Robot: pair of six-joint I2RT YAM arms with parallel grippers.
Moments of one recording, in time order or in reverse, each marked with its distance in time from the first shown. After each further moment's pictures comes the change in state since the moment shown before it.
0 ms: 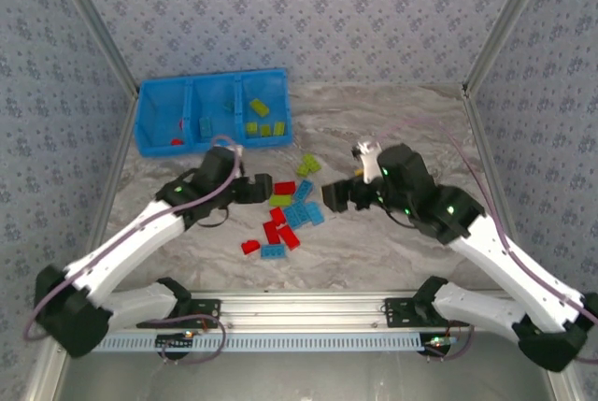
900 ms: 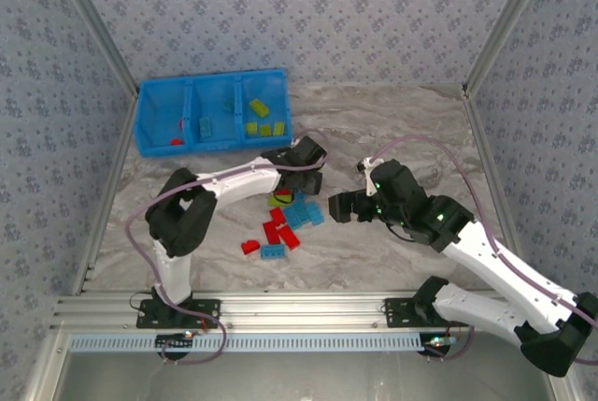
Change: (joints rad) left arm -0.172 0.791 0.481 0.052 -0.134 0.060; right arm -0.006 -0.007 -0.119 -0.029 0.096 0.102
